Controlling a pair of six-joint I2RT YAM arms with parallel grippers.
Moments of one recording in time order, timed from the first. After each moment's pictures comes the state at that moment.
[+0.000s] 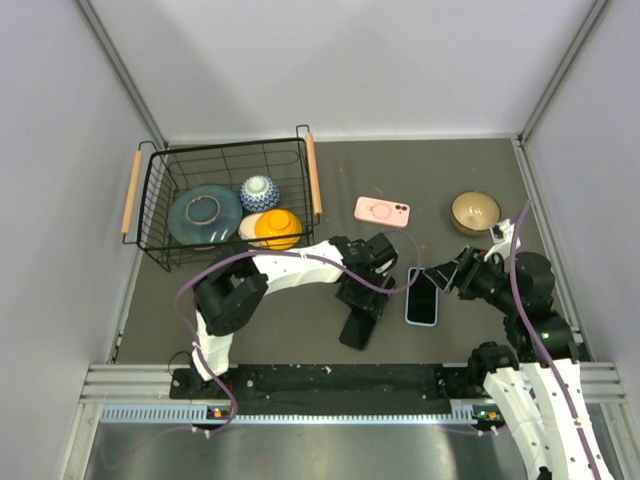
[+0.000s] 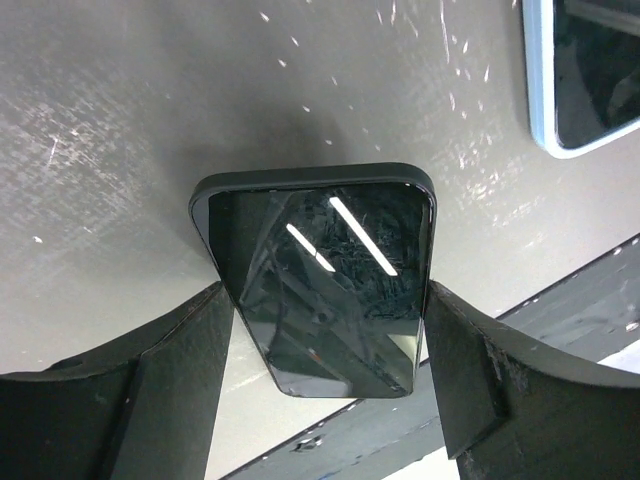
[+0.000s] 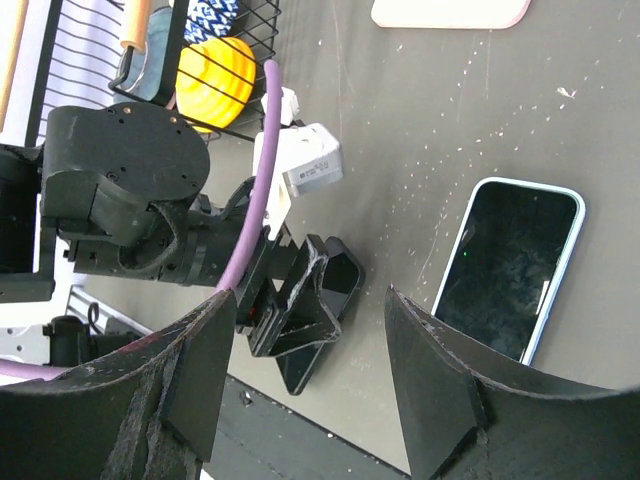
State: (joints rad) left arm -1.03 1.94 1.39 -0.69 0.13 -0.49; right arm 0.12 0.42 0.63 -0.63 -0.44 0.54
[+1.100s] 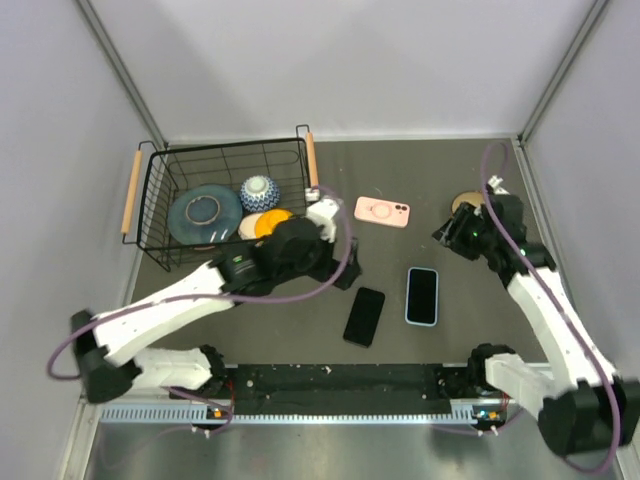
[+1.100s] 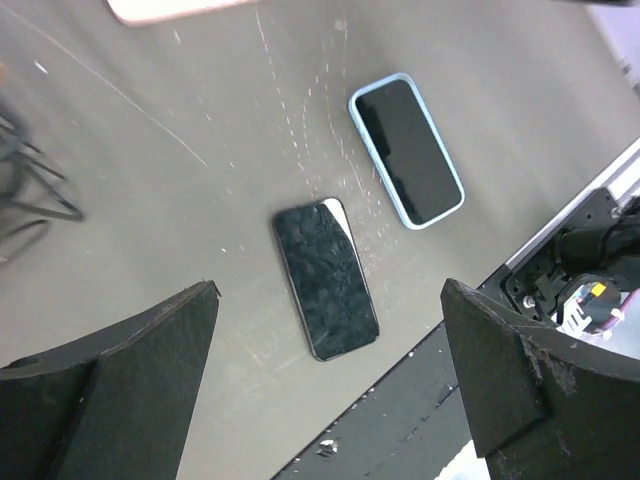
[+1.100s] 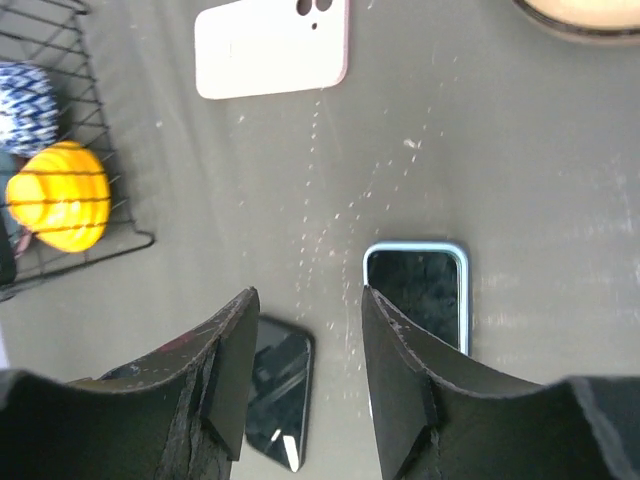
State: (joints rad) left arm -1.01 1.27 1.17 -0.52 -0.12 -0.49; right arm 0.13 0.89 0.83 -0.59 -0.15 0.60
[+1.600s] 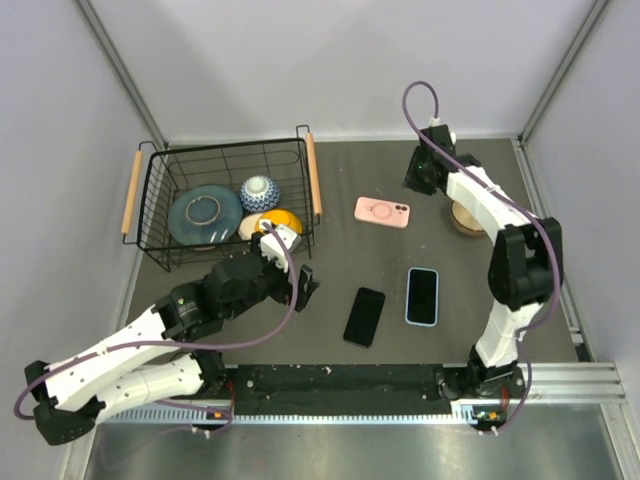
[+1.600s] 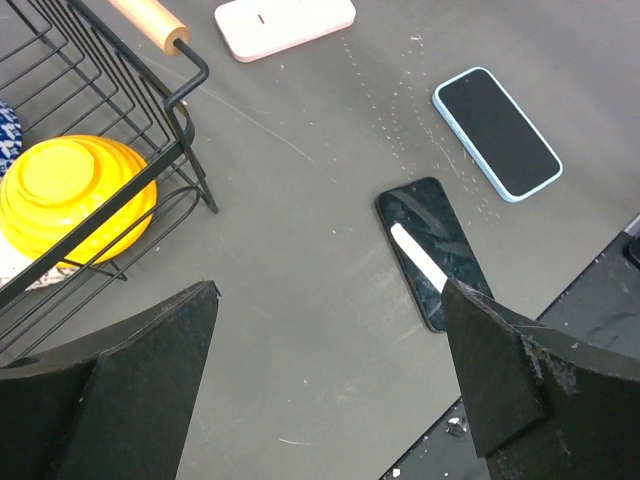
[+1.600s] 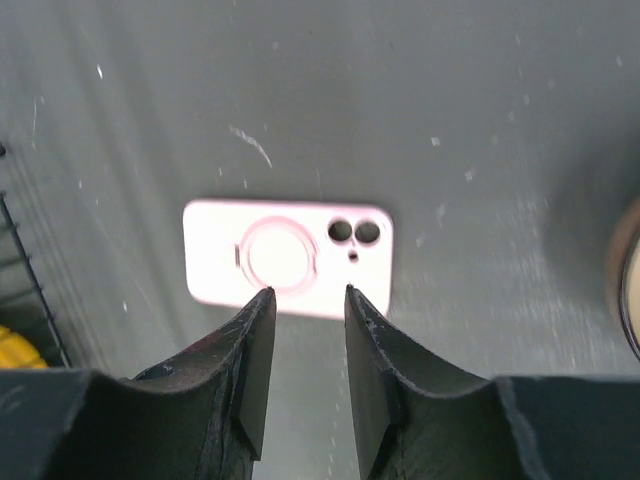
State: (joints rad) left arm -1.01 0.77 0.84 -0.47 -0.26 -0.21; right arm 0.27 1.77 1.47 -0.52 0.10 0.55
